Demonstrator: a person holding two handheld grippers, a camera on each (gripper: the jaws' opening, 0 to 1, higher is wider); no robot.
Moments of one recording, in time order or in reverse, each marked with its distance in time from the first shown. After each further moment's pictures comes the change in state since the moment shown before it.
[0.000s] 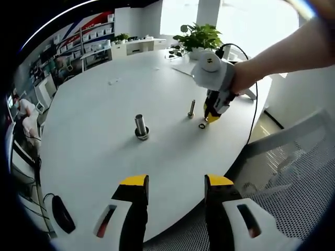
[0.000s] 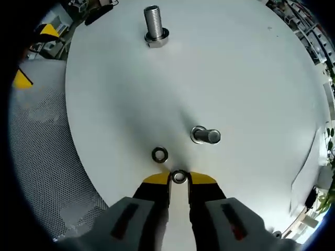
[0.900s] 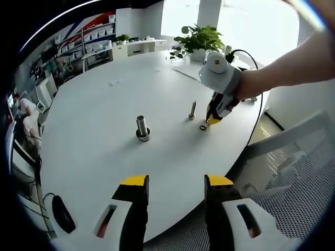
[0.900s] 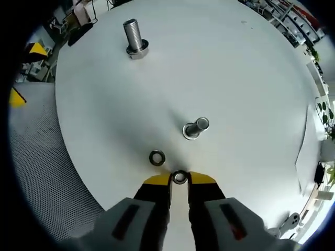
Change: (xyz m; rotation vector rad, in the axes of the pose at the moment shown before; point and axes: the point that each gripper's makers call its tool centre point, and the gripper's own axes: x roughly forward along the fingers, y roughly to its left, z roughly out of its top) left arm -0.001 0.002 0.001 -0.004 -0.007 0.005; right arm 0.000 0.000 -0.003 0.167 -0.108 -0.064
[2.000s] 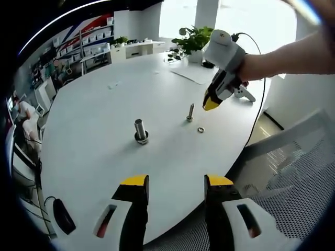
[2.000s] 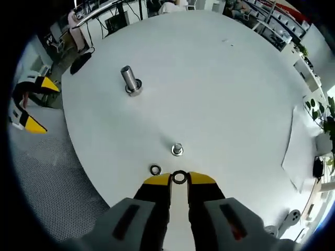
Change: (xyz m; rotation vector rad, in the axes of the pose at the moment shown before) left arm -0.002 -0.004 0.005 0.022 -0.017 -0.006; right arm -0.057 -0.014 0.032 0.065 -0.155 -0.014
